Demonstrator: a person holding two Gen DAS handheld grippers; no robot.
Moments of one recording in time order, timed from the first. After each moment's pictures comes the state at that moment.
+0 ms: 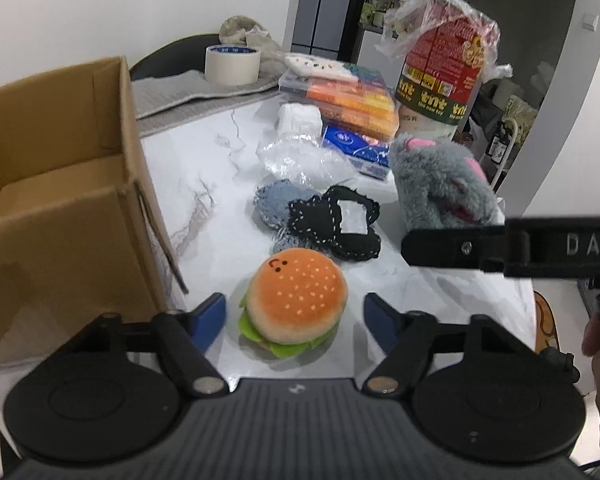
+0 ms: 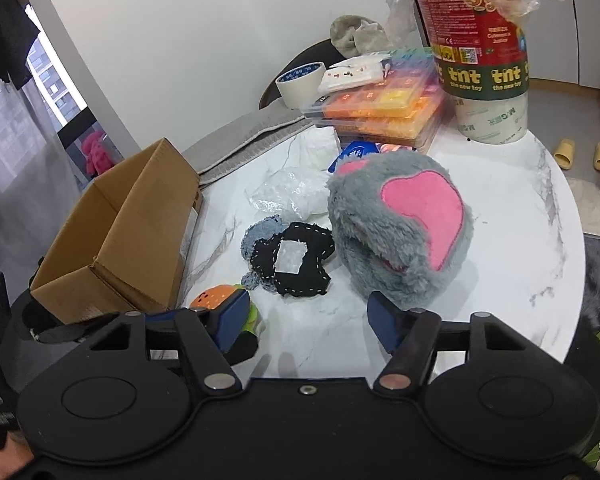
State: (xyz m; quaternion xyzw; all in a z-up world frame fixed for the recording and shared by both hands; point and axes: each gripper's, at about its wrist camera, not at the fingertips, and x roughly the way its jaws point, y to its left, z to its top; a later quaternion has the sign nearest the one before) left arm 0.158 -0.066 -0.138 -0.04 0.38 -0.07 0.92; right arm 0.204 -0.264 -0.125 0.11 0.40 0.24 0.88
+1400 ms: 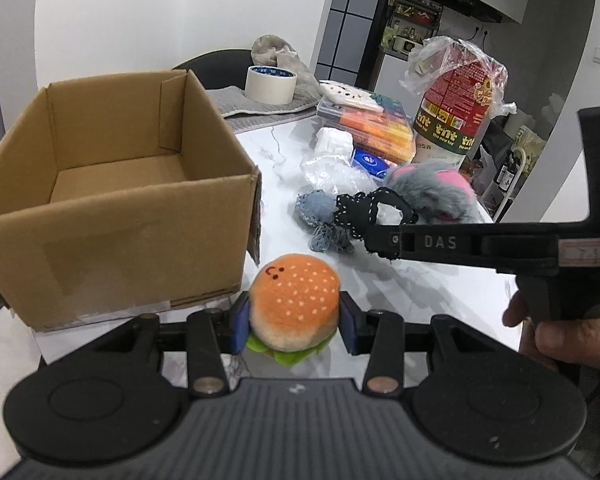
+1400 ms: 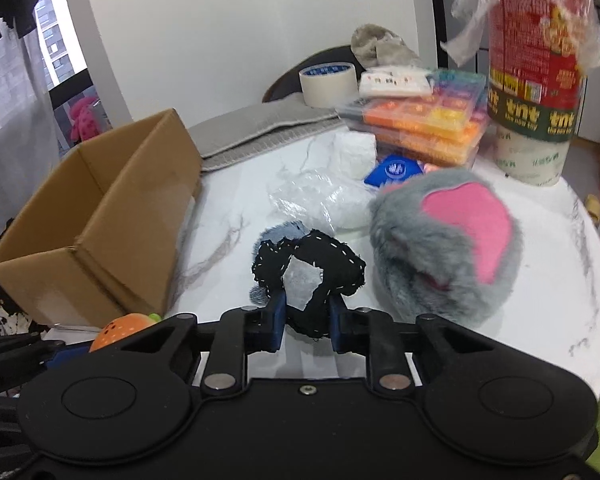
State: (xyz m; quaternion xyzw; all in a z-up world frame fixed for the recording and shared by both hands) left arm 0.114 -0.036 -0.113 -0.08 0.36 -0.05 0.93; right arm 0.210 -0.205 -0.130 0.02 0.38 0.22 0.90
